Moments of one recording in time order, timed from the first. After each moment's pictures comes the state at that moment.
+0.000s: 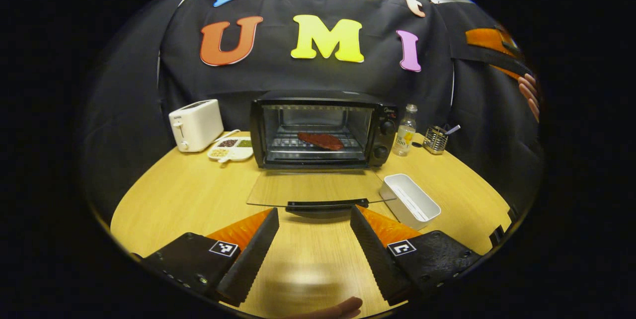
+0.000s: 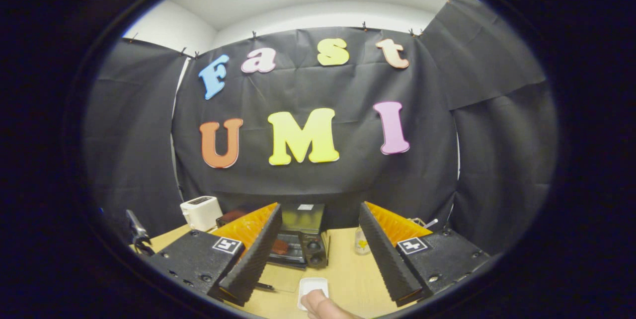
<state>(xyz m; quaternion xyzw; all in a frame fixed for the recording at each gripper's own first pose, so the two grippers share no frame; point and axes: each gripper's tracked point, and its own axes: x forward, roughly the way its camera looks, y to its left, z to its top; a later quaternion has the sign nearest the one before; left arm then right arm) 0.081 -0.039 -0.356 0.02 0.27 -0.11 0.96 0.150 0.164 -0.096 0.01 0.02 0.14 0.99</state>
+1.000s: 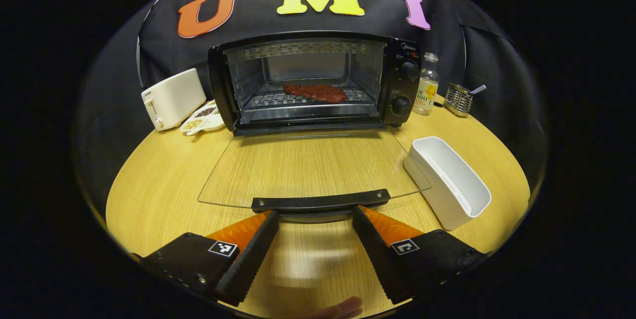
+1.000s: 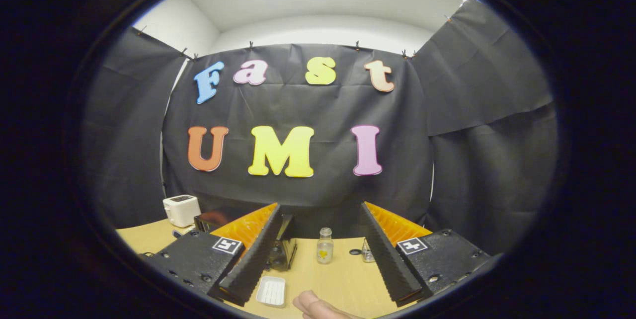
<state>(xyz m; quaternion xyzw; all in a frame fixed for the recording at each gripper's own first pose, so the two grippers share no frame) 0.124 -0.051 -0.446 0.06 0.37 -0.08 0.93 0.128 0.085 -0.060 -0.03 -0.01 0.09 0.99</state>
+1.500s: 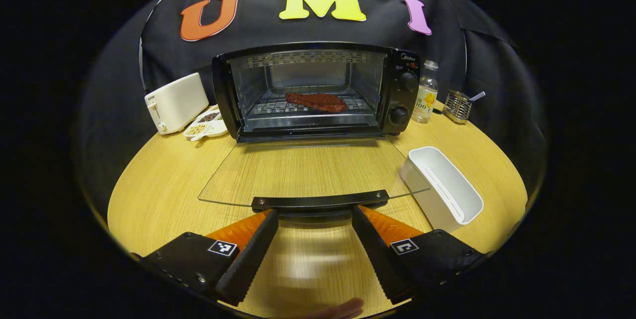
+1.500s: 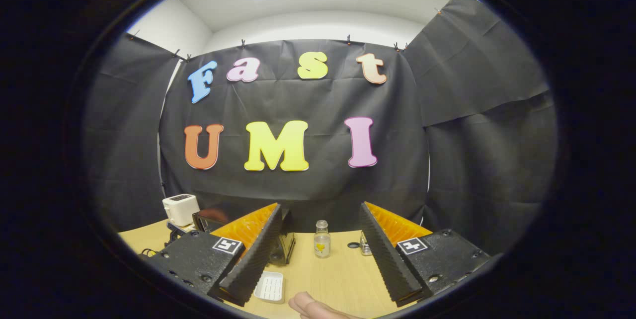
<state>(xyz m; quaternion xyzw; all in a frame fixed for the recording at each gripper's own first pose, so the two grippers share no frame) 0.128 -0.053 -0.426 0.05 0.35 -0.08 0.93 0.125 0.065 -0.077 -0.01 0.01 0.09 1.00</state>
